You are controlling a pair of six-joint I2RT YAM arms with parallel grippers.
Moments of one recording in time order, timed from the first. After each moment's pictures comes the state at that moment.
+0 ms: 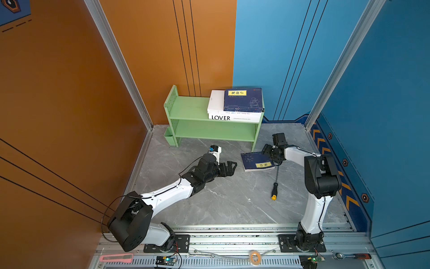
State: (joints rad) left arm -0.66 1.38 0.78 0.15 0.10 -0.66; right arm 0.14 1.98 1.27 -0.28 -0.04 0.64
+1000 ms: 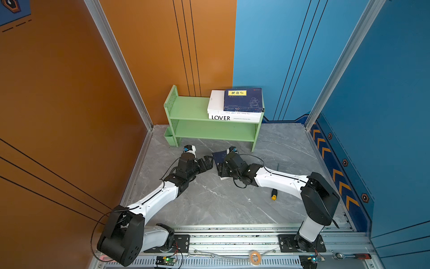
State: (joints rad) left arm -0.39 1.25 0.66 0.08 0.08 -0.72; right arm 0.83 1.74 1.19 -0.19 0.18 0.75
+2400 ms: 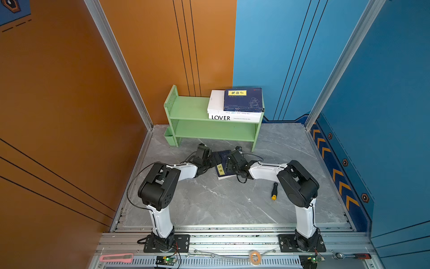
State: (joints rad) left arm -0.41 1.85 0.96 0.17 0.12 -0.77; right arm 0.74 2.01 1.22 -0.09 0.22 0.72
